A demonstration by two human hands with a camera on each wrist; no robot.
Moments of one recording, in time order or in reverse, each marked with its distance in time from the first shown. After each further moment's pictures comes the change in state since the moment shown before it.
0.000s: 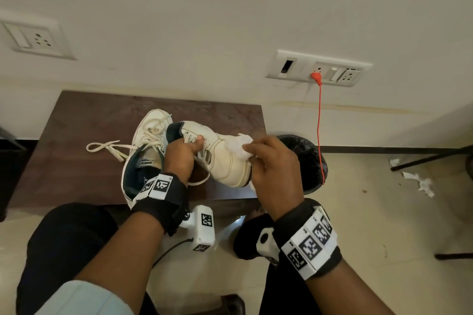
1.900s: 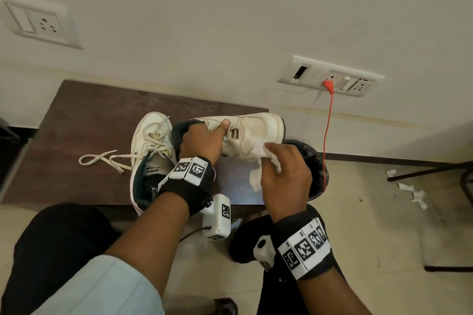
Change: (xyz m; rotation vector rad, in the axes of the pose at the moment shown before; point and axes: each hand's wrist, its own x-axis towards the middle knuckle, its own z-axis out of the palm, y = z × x) left_hand 0.017 0.026 0.020 0.475 0.117 0.129; right_hand 0.002 0.013 0.029 -0.048 0.226 0.096
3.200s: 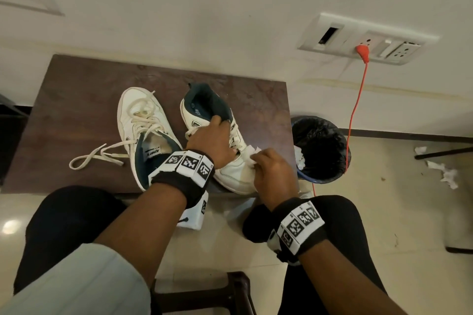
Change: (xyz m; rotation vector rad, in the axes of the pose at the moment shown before) left_hand 0.022 -0.038 0.022 0.772 -0.362 0.398; right_hand -0.028 0.062 0.063 -0.220 -0.624 0.120
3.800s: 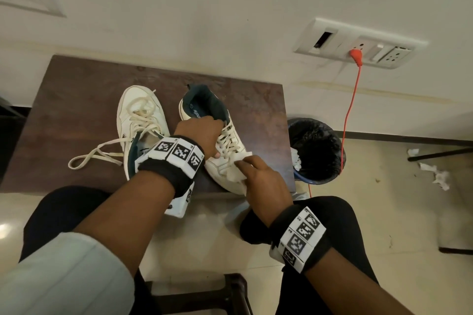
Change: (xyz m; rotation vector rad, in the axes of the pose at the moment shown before) left_hand -0.002 -0.013 -0.030 0.281 -0.106 0.083; right_hand -0.019 -0.023 -0.014 -0.133 -0.195 -0.136
